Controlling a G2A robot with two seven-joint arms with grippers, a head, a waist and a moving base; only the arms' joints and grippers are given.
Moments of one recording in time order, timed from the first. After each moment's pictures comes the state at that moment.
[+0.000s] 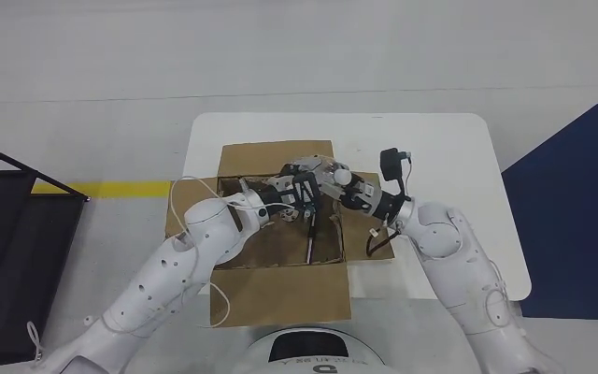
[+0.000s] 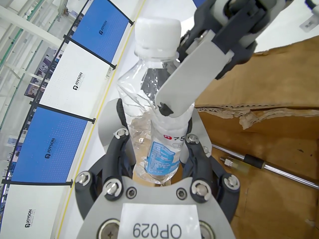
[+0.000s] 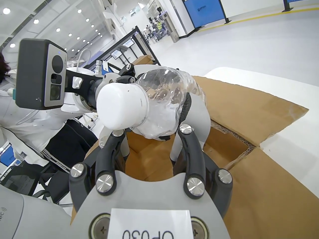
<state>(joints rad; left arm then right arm) 1.20 -1.10 -0.91 -1.82 1.81 -0.39 -0.06 -1.38 -1.18 1.28 -1.58 -0.38 -0.83 0.47</state>
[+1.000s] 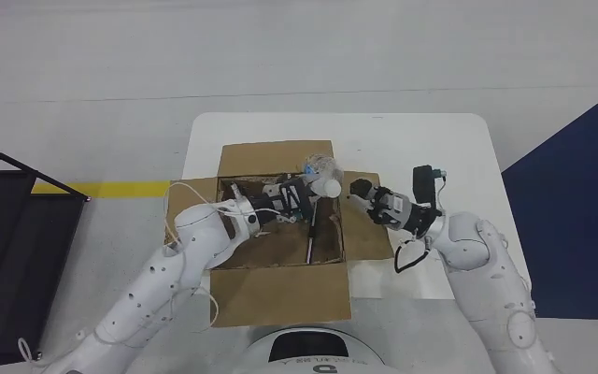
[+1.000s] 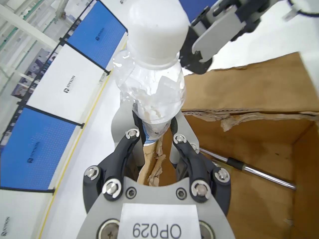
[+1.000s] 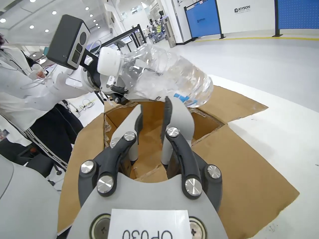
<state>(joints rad) 1.29 -1.08 -1.02 -1.87 1.69 -0.55 0.02 -1.52 -1.13 1.45 -1.66 -0.58 -1.01 0.34</state>
